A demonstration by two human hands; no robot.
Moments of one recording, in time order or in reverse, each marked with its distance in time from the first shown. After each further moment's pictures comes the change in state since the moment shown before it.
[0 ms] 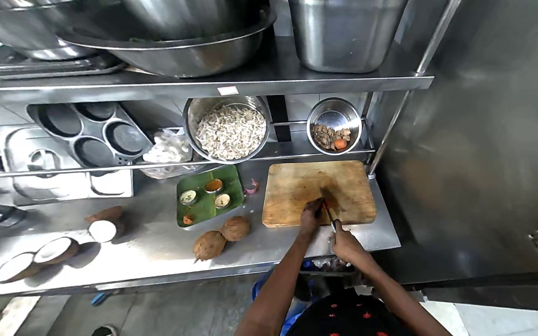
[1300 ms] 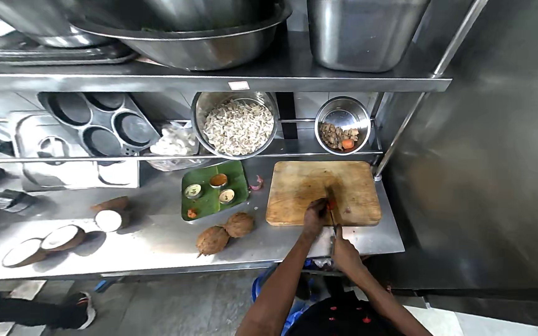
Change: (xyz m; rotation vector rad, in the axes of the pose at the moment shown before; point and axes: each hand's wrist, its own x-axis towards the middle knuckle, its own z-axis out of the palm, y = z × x) left_hand 0.001 -0.002 -0.002 -0.049 0.032 0.011; right_hand 0.015 0.010 0.050 -0.085 0.123 0.045
